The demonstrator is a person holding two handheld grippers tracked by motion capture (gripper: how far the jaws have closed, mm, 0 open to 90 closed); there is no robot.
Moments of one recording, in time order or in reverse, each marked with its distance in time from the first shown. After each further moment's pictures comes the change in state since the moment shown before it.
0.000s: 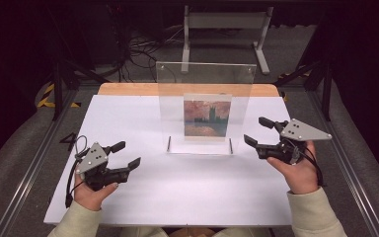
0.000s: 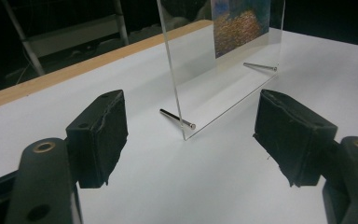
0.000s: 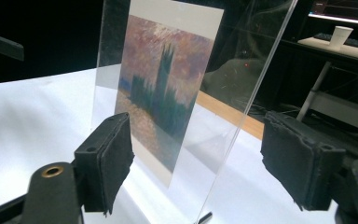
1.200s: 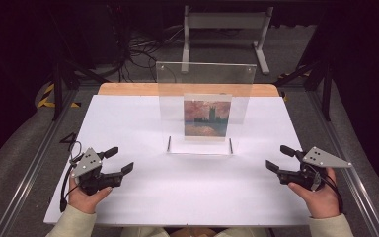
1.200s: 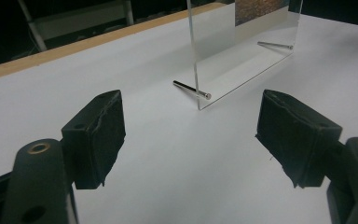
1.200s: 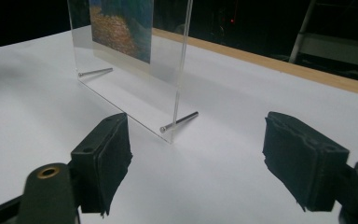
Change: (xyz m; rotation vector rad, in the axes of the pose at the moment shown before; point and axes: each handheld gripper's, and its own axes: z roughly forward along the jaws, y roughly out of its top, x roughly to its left) left arm 0.012 -0.028 -0.002 0.041 0.018 -0.026; right arm -0.009 -0.083 -0.053 0.113 -0.064 0.152
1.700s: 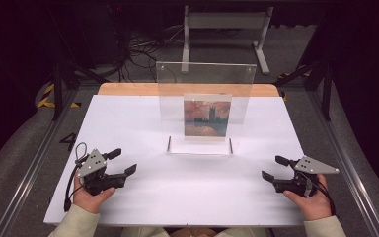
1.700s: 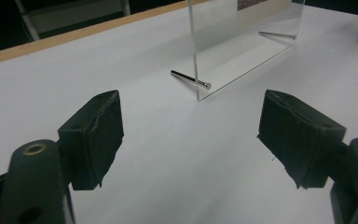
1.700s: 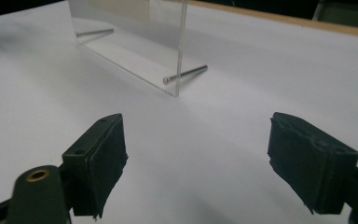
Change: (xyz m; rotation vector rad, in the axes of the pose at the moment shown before) left arm 0.001 -0.010 0.011 0.022 -0.007 -0.003; right arm -0.004 -0.044 0.017 0.079 0.050 0.028
